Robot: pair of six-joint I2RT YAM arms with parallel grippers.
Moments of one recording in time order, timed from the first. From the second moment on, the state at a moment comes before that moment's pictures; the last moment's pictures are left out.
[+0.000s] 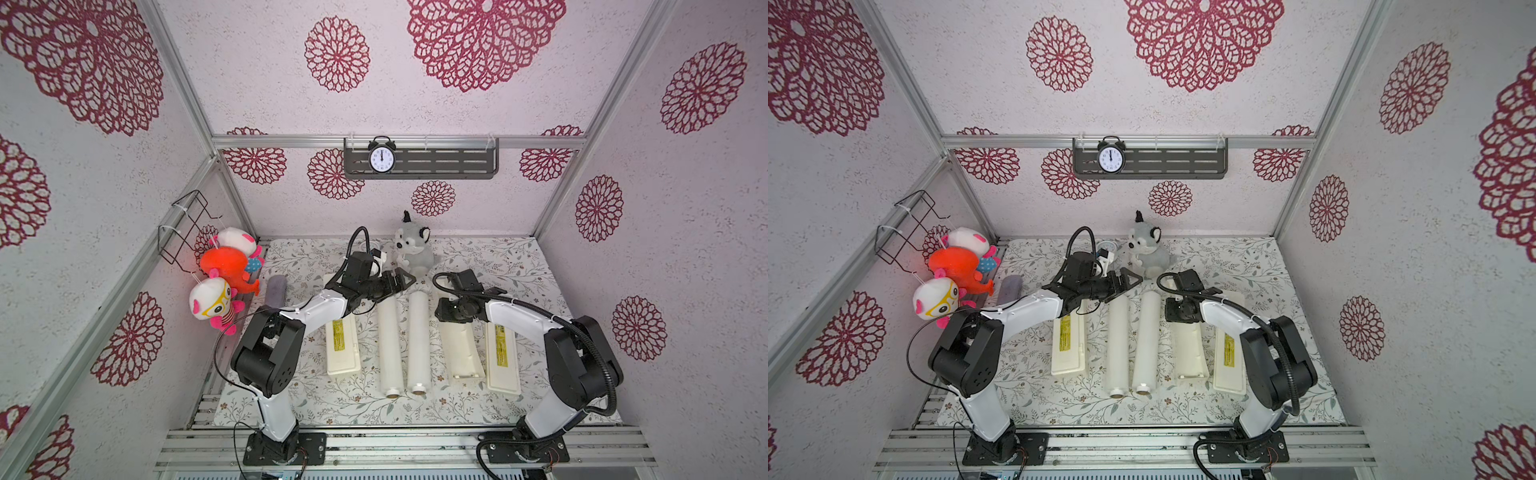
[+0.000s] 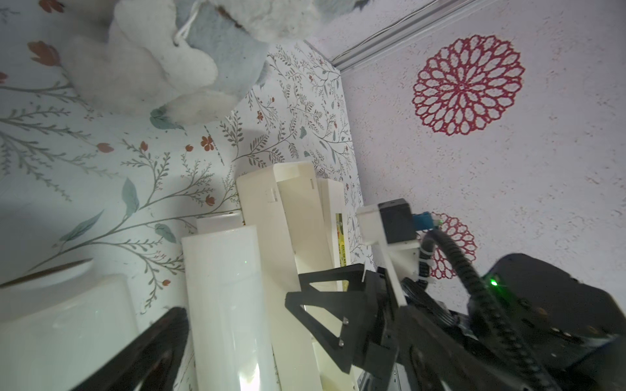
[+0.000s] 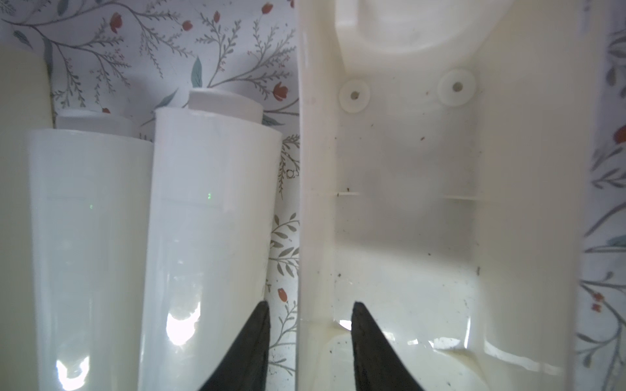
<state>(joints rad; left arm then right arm) -0.49 1.82 1.18 0.08 0.50 -0.81 0.45 1.64 1.06 -0.45 -0.11 0.44</state>
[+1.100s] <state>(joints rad) -0.84 2.14 1.58 -0.70 0.05 -0.66 0.24 1.15 0.78 -0.51 -0.02 0.40</state>
